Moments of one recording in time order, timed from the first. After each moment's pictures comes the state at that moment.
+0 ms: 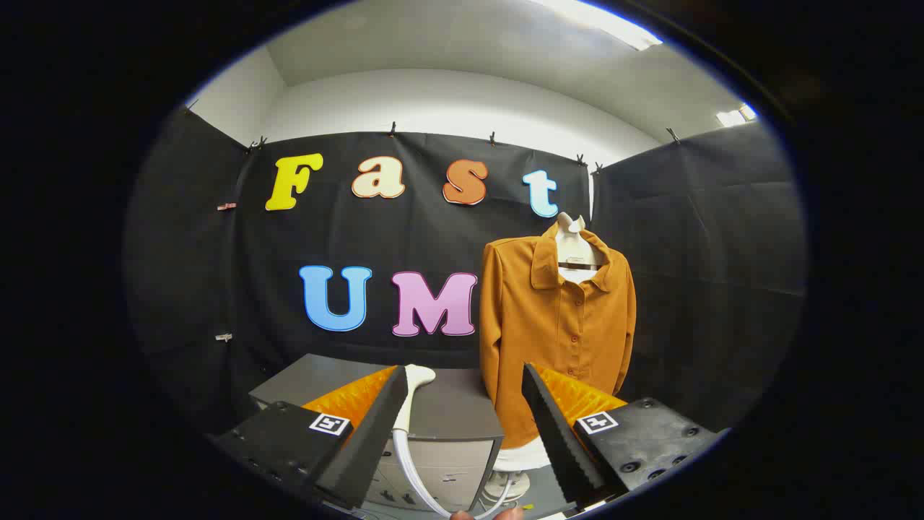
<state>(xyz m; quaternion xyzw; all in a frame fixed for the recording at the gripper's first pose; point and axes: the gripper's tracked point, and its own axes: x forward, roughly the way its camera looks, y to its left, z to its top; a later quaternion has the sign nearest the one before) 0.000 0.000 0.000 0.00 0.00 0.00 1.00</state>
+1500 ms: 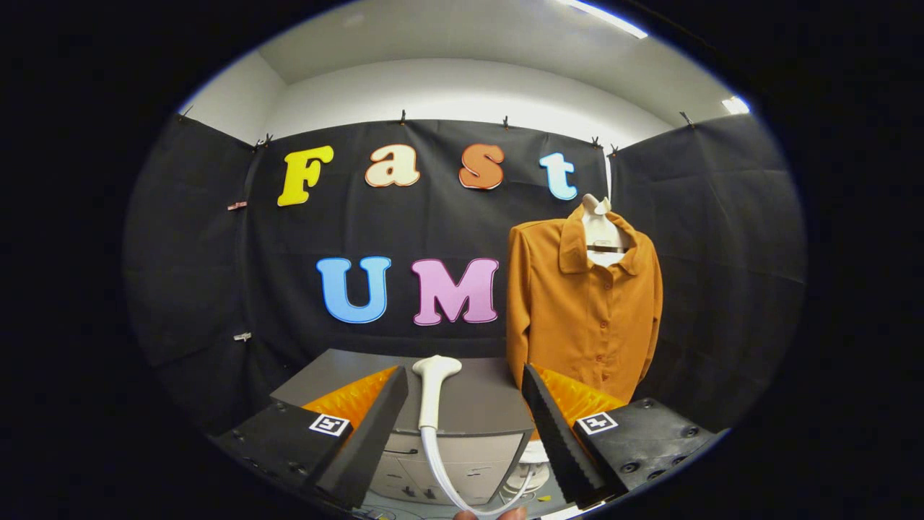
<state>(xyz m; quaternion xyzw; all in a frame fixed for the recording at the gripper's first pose) 0.031 0.048 -0.028 0.03 0.06 0.05 1.00</state>
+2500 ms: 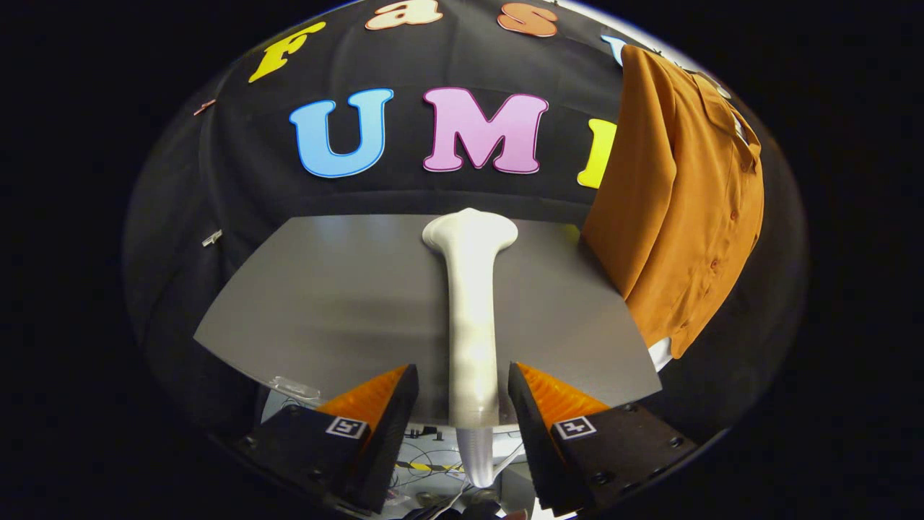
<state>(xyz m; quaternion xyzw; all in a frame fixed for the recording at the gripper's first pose) 0.170 0.126 -0.265 -0.02 0.36 0.05 0.93</state>
